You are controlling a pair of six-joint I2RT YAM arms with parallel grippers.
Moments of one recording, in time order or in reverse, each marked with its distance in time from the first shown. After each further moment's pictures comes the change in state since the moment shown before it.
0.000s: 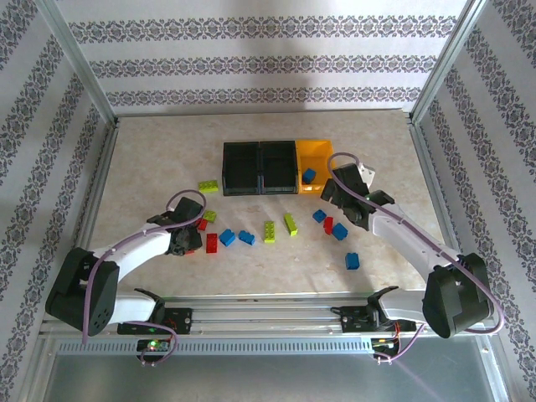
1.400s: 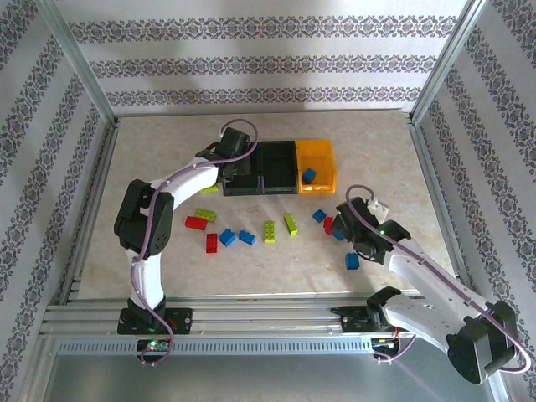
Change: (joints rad) left arm -0.079 0.676 0.863 0.187 0.013 0.205; right arm 0.111 -0.331 -0.226 -0.312 -0.020 0.269
